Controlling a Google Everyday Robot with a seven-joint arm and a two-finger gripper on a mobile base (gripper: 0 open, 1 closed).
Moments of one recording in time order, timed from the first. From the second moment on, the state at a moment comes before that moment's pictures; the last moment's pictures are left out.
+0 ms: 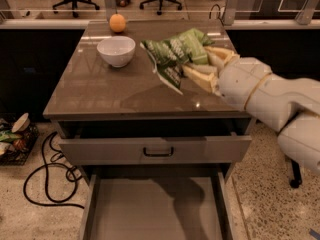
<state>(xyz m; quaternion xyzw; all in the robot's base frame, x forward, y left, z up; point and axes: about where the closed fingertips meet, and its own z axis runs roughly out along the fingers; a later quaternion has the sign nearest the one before) 0.547 -0.083 0.967 -0.38 0.58 0.10 0.71</state>
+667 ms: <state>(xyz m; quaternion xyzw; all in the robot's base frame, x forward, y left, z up) 0.634 -0.151 0.988 -0.36 0.65 0.03 0.67</state>
